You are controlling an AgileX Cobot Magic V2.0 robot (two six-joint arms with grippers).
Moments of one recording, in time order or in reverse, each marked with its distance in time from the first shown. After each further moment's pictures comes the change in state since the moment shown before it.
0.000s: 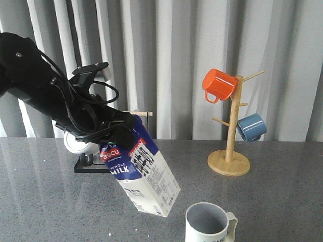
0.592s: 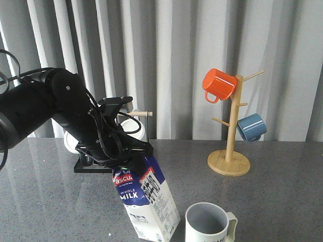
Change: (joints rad) left arm -0.045 0.130 0.003 0.074 -0.002 -0.047; right arm 0.000 0.000 0.000 0.000 0.000 0.000
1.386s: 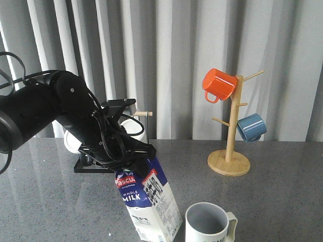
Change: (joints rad) left arm -0.010 0.006 0.000 -0.001 -0.002 0.000; right arm 0.000 0.000 0.000 0.000 0.000 0.000
